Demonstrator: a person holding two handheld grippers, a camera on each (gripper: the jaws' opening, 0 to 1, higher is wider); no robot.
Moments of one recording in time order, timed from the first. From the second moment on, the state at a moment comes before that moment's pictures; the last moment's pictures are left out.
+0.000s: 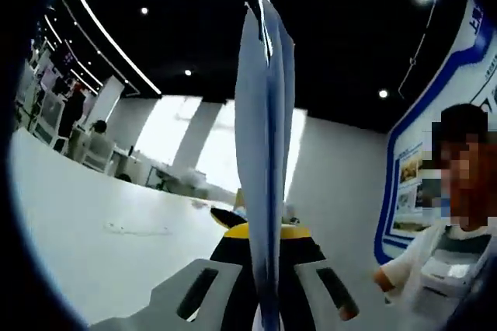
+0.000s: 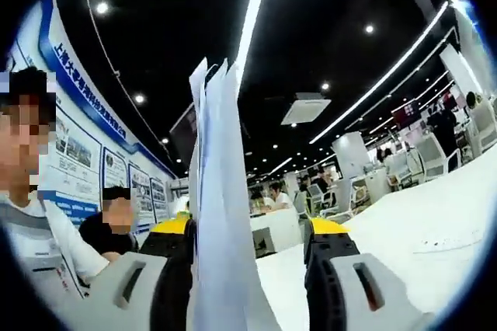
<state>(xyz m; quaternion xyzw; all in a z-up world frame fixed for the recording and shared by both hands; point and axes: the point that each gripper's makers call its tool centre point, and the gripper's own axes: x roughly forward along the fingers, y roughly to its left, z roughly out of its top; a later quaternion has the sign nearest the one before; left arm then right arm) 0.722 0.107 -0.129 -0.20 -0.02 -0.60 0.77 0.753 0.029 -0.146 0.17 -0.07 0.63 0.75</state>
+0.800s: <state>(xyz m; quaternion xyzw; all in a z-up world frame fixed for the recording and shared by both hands) 0.730 0.099 -0.090 -0.18 -0.04 -0.57 0.80 0.739 0.030 -0.163 0.12 -0.05 0.64 0.75</state>
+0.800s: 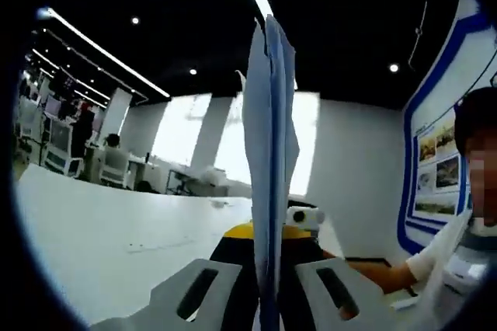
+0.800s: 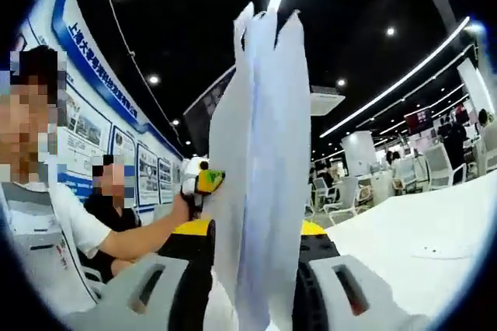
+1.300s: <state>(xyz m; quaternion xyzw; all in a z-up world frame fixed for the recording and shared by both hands) 0.733 0.107 -0.077 -0.15 -0.08 -0.53 0.83 0.751 0.044 -0.170 0.08 -0.04 0.61 0.79</state>
